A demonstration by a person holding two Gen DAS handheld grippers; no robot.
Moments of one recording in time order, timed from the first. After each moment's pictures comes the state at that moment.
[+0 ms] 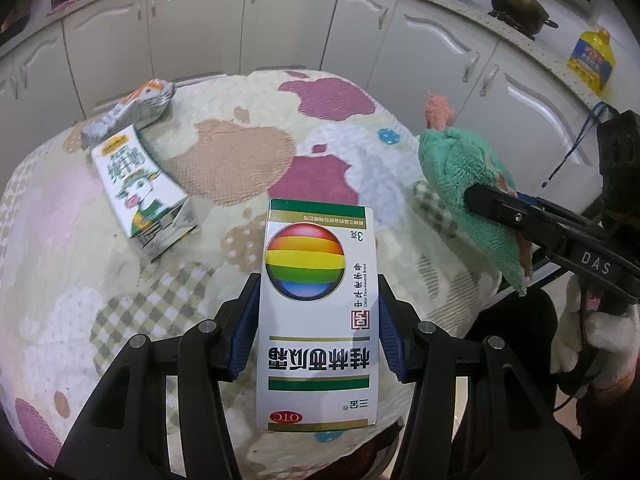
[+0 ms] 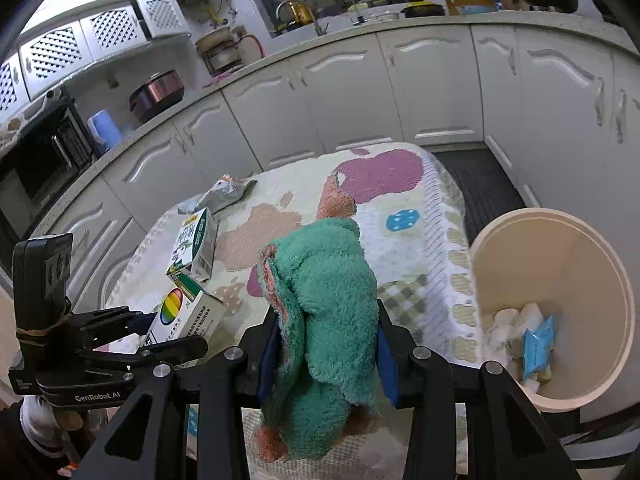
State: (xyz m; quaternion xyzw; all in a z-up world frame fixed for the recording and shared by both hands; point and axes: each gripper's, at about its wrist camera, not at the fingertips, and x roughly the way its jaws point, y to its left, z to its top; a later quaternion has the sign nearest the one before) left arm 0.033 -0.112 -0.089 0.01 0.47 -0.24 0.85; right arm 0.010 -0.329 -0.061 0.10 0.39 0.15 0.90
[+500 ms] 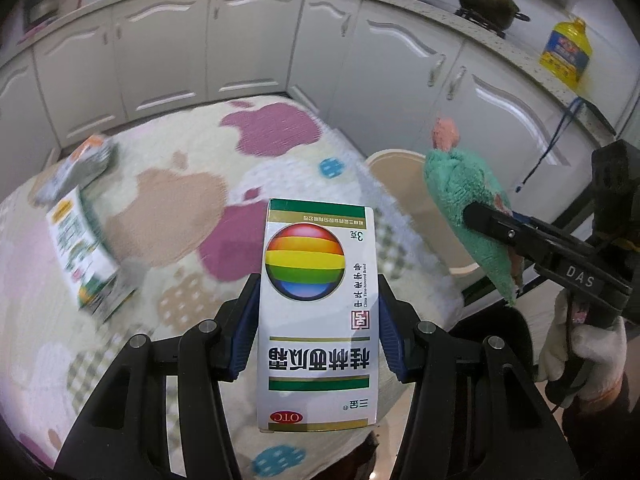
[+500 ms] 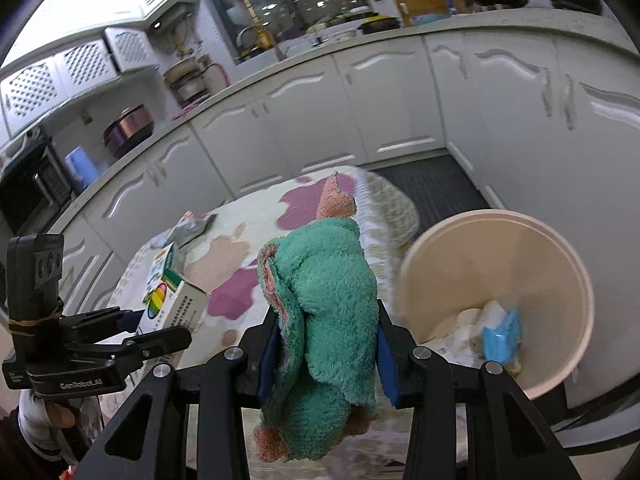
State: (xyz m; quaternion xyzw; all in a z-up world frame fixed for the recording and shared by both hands) left arm 0.047 -0.165 -0.062 0.02 0.45 -0.28 0.85; right arm -0.006 -0.391 -0.049 0.14 0.36 0.09 0.92
